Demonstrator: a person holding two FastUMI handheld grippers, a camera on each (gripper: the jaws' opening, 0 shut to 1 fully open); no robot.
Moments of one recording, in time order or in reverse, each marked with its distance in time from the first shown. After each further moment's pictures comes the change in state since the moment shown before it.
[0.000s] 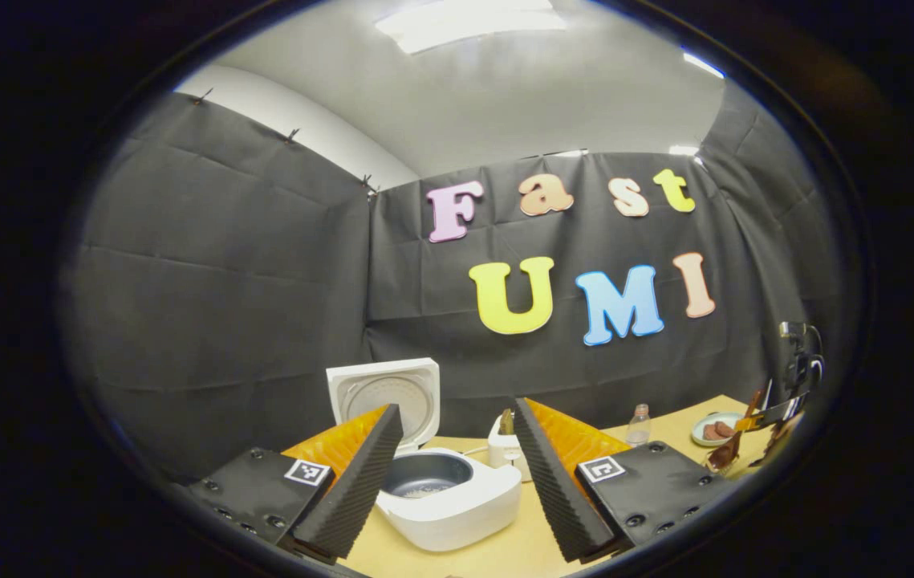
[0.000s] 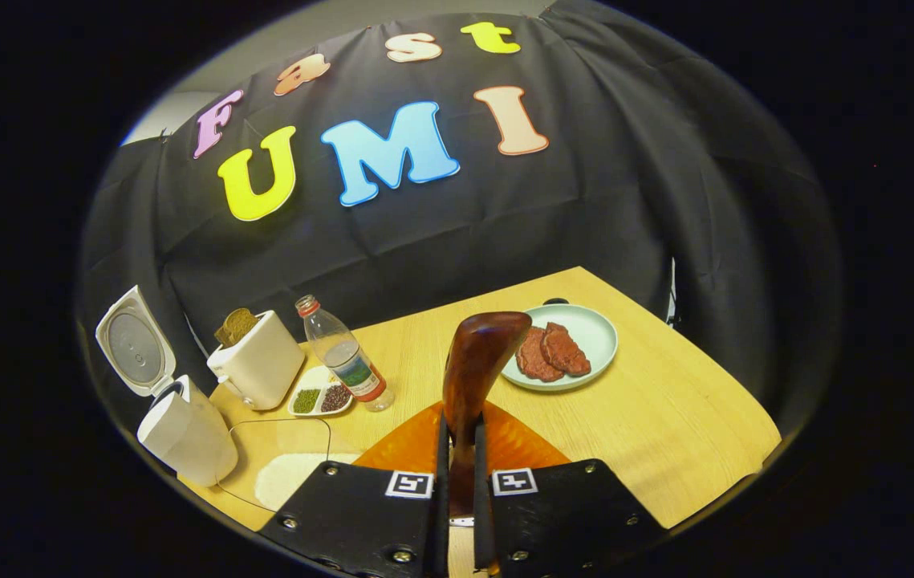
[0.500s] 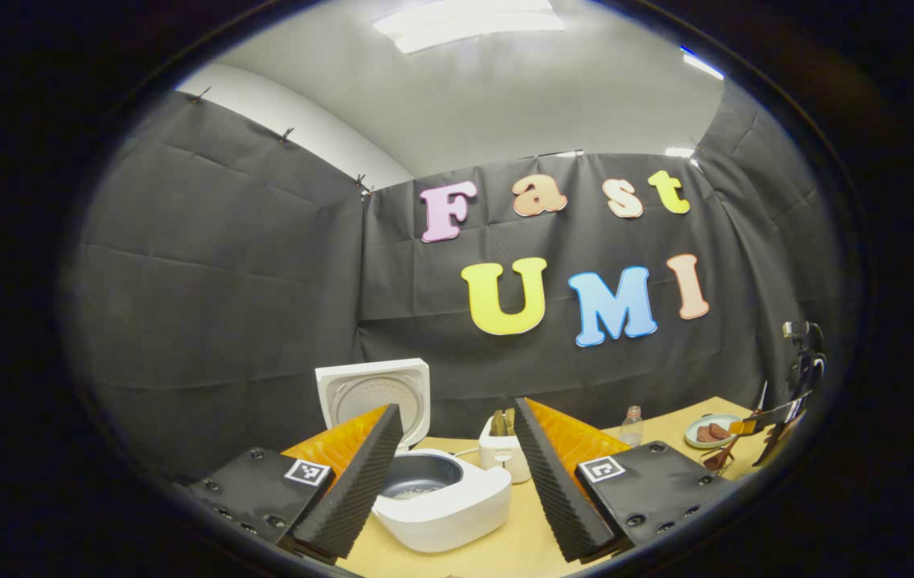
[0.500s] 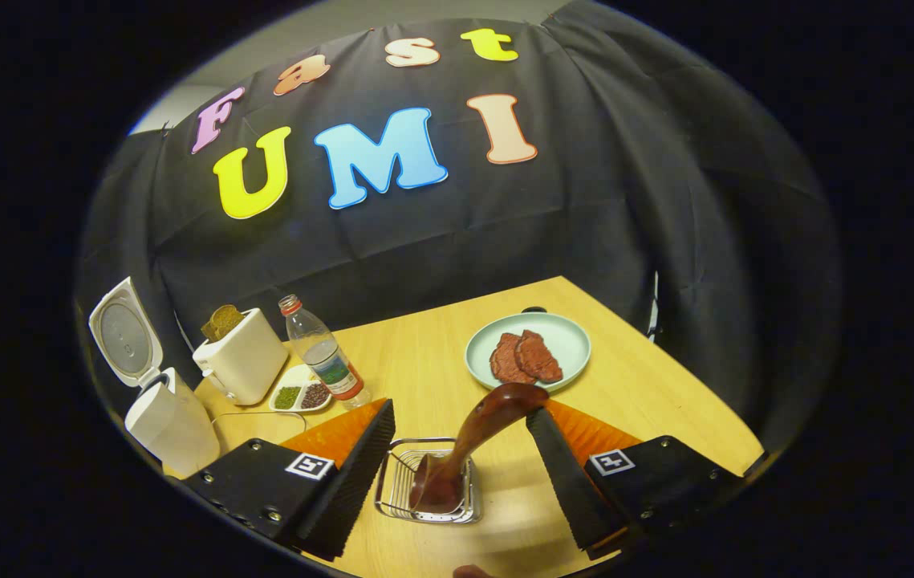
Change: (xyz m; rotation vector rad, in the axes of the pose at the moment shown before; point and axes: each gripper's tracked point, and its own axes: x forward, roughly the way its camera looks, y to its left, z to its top) left arm 0.009 -0.017 -0.003 -0.015 -0.001 -0.035; right arm -0.020 -0.038 0.024 -0.103 -0.073 -0.103
